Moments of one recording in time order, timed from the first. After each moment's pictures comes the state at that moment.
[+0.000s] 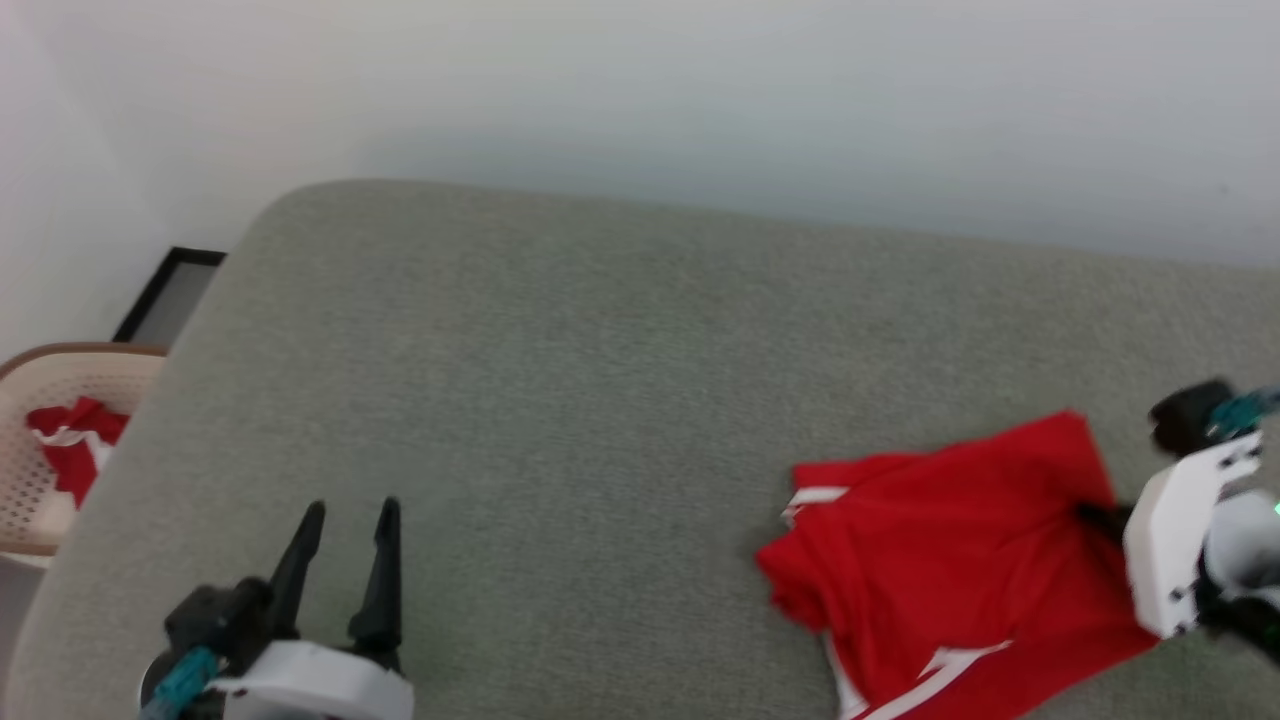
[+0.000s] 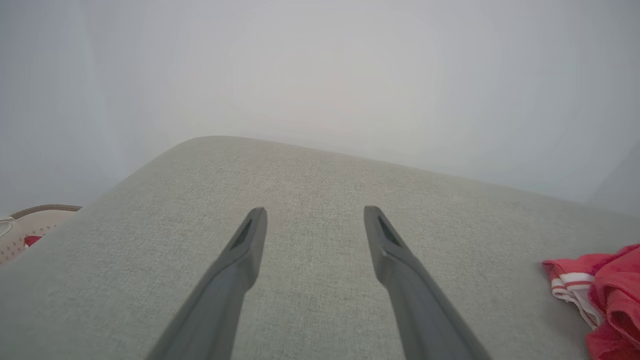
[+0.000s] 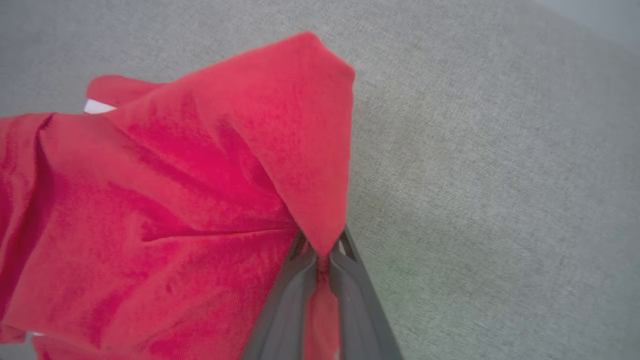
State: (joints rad) left arm -0.07 0.19 -0.01 0.27 -0.36 -0.13 -0.26; right arm -0.43 -0.60 0.47 0.37 0.71 0.13 0.55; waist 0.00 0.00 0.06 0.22
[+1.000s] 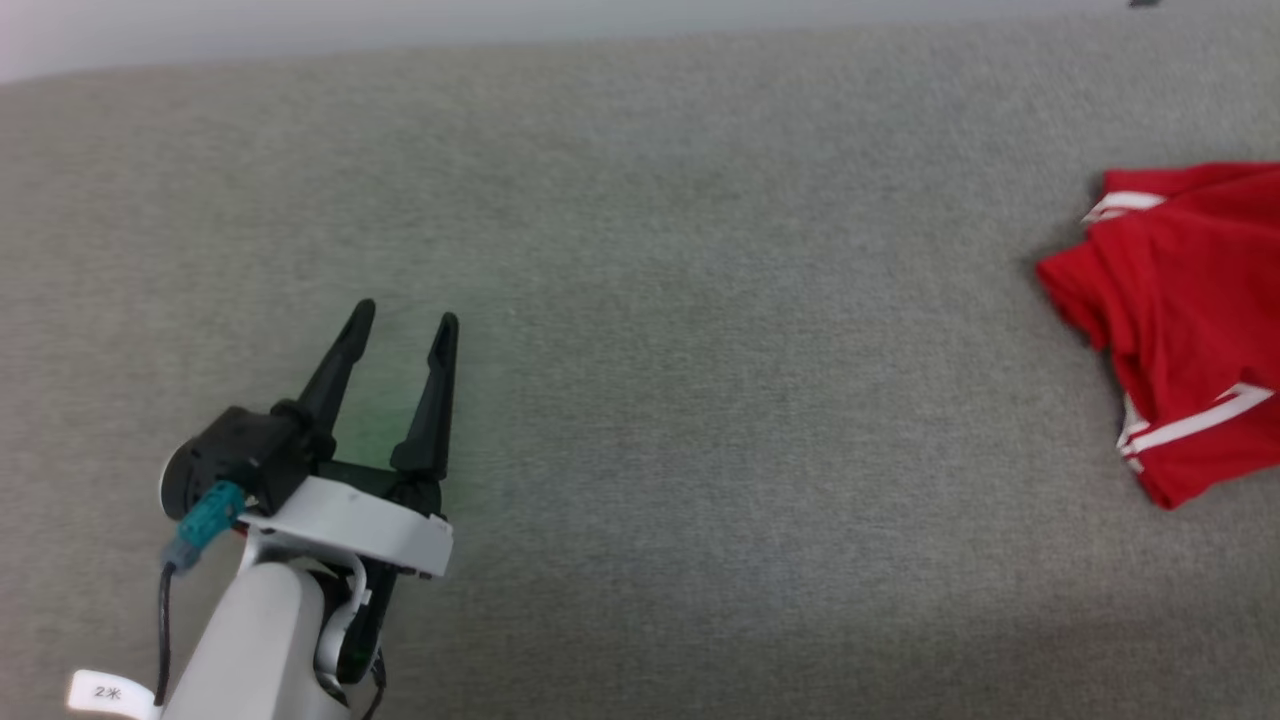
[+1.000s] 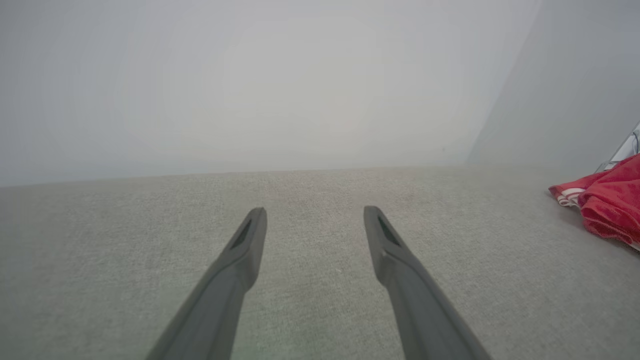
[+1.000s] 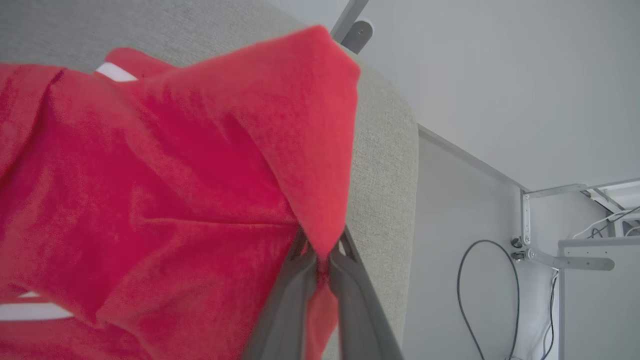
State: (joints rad) left arm -0.35 0.25 -0.16 0.22 -0.36 -0.13 -0.26; right arm -0.82 -0.99 0.63 0.50 0.67 0.13 0.36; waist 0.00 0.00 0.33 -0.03
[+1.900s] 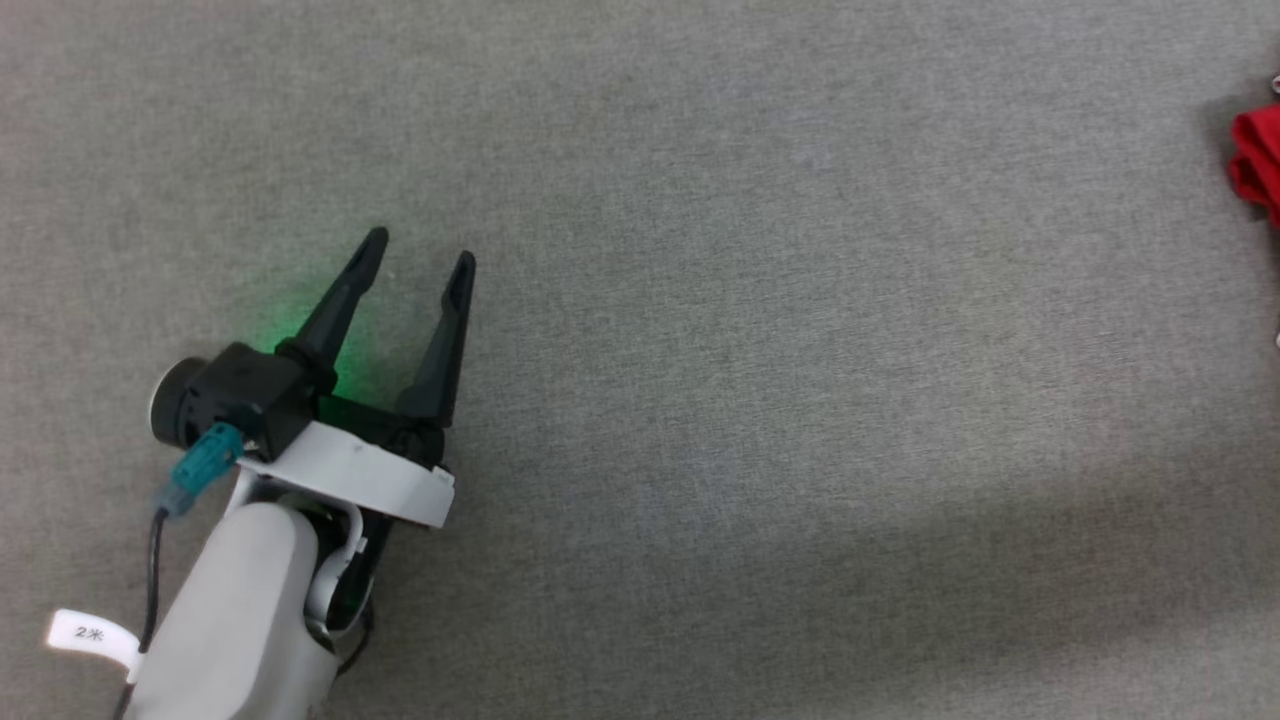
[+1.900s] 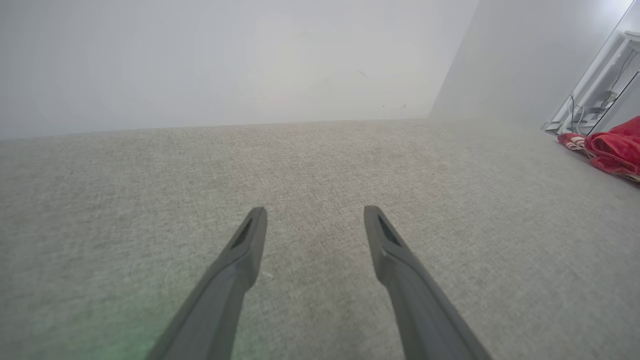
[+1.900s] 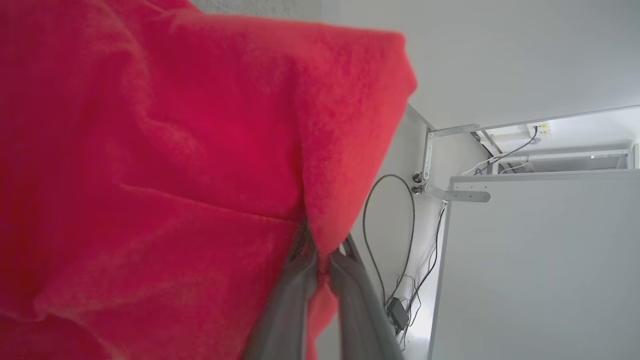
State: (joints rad) left arm -0.45 0.32 -0.25 0.21 -0.38 -0.13 -0.26; right arm -1.03 -0.96 0.69 0.85 0.39 0.13 0.20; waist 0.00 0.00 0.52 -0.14
